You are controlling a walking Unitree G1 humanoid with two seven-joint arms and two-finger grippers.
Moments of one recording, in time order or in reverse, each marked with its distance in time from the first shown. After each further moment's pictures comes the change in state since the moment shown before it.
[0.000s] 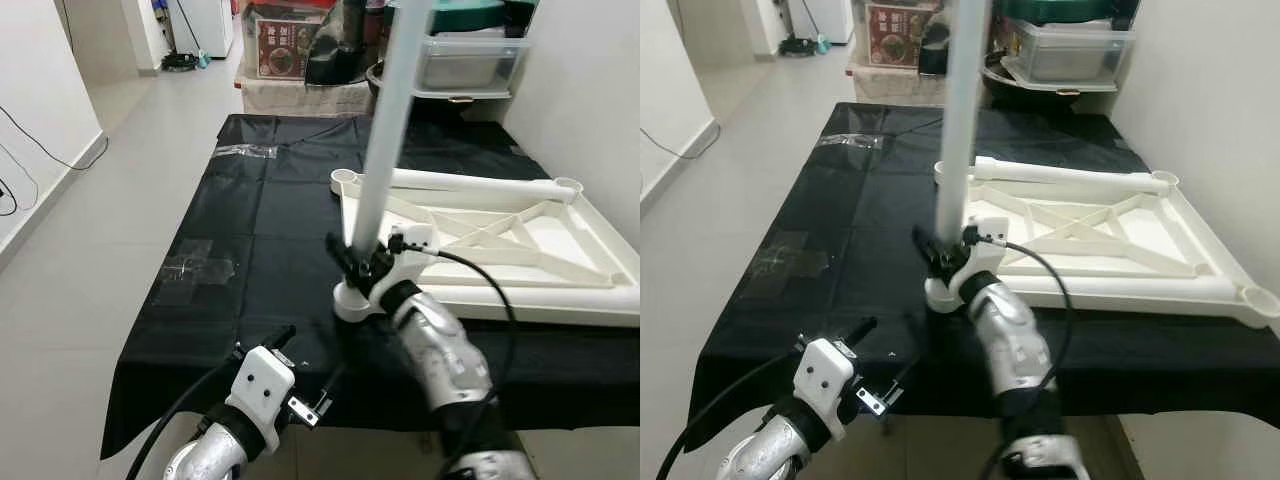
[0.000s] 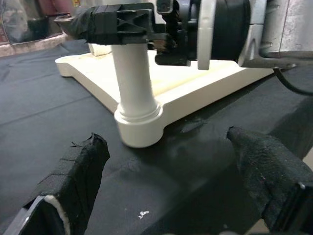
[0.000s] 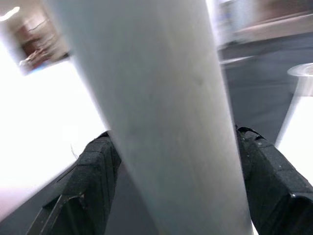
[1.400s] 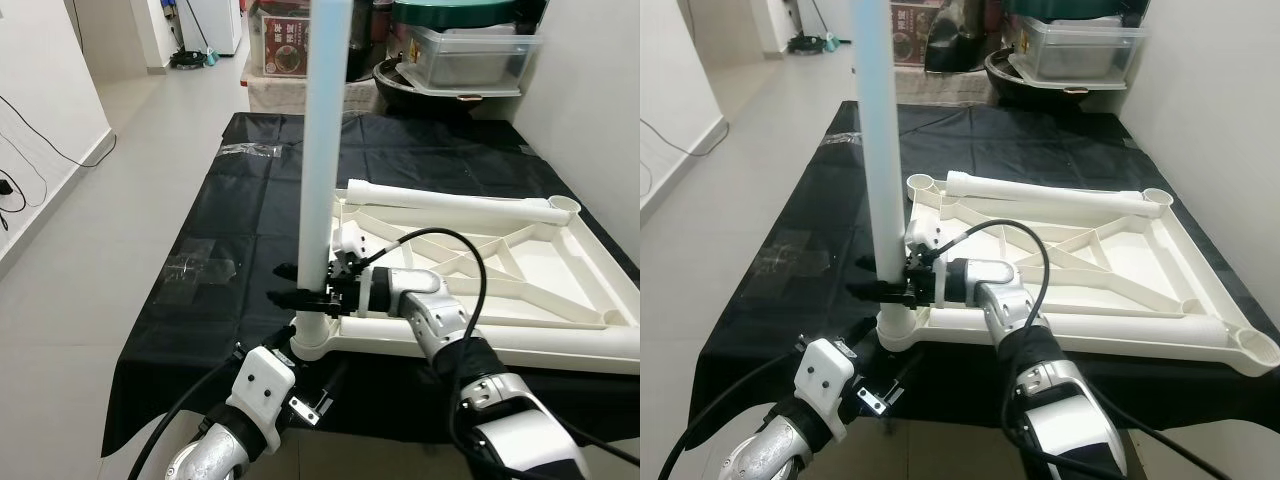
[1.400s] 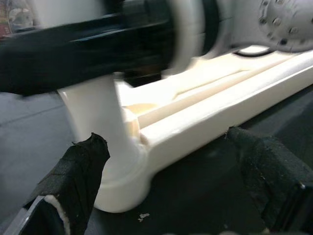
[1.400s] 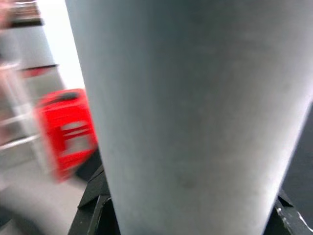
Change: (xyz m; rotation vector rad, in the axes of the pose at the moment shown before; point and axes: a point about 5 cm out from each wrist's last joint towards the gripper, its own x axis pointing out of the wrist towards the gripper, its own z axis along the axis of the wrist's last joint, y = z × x) left arm 0.000 0.000 0.000 -0.001 0.001 0.000; right arm 0.038 0.025 -0.002 -0.213 0.156 0.484
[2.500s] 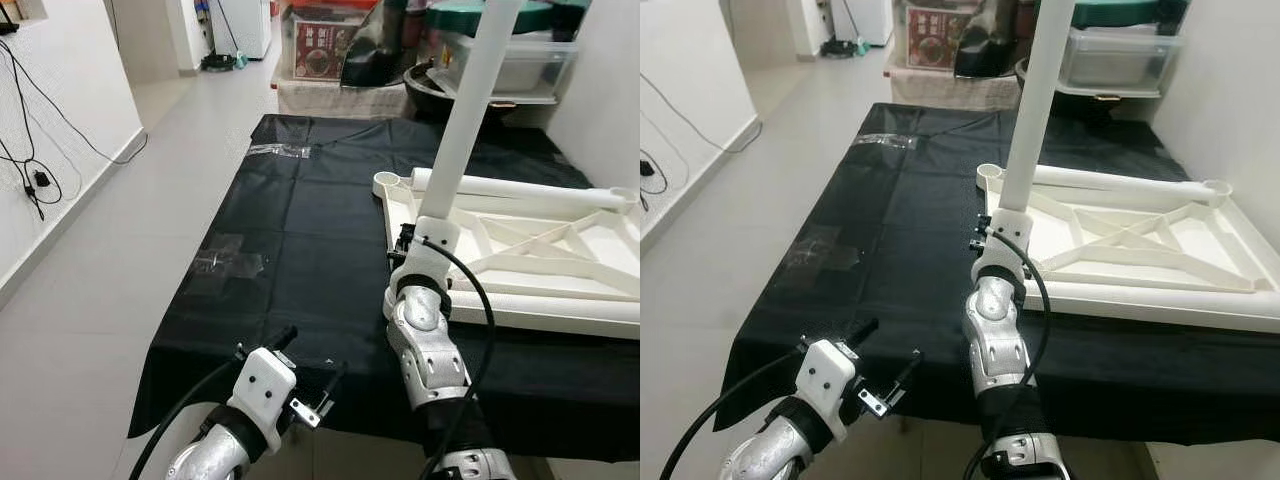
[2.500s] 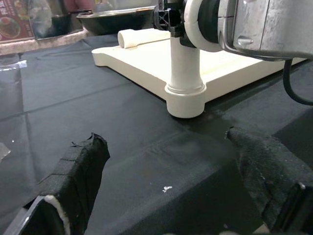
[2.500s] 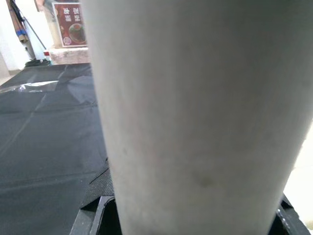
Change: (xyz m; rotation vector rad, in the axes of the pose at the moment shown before) left arm -0.001 0.000 -0.001 -0.001 0.005 -0.006; right arm -0.054 -0.010 -0.002 0.071 -0.097 -1.539
